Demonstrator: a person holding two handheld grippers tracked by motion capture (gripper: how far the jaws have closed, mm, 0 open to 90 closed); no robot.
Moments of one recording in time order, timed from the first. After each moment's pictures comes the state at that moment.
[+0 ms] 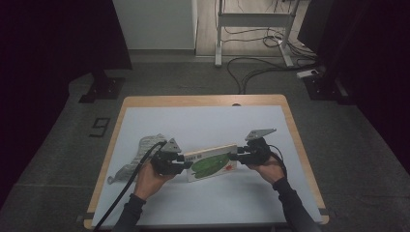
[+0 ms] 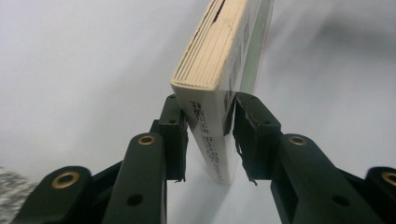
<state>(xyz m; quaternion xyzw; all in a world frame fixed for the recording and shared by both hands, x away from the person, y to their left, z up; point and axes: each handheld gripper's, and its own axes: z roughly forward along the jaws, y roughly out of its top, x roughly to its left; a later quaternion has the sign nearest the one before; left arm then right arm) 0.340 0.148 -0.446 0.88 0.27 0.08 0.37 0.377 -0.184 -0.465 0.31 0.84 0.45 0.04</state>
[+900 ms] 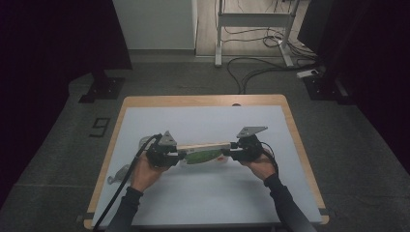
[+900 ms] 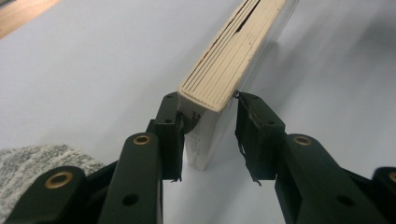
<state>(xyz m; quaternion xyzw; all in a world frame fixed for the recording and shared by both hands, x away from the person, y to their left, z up) 0.357 0.161 -0.440 0.88 0.29 0.13 0.34 0.385 -0.159 -0.461 0.30 0.84 0.45 0.08</state>
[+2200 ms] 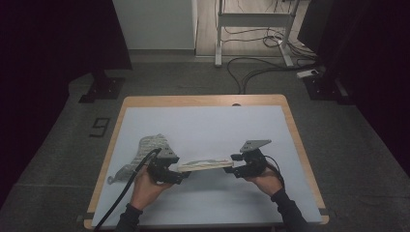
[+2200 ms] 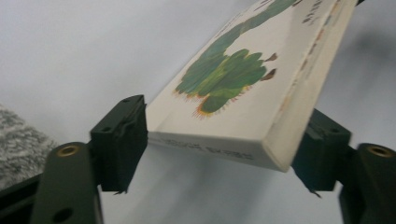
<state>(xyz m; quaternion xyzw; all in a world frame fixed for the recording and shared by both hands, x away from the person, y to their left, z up) 0.320 0.158 -0.461 0.87 0.33 0.08 0.37 0.345 -0.168 -0.474 0.30 0.85 0.44 0.05</state>
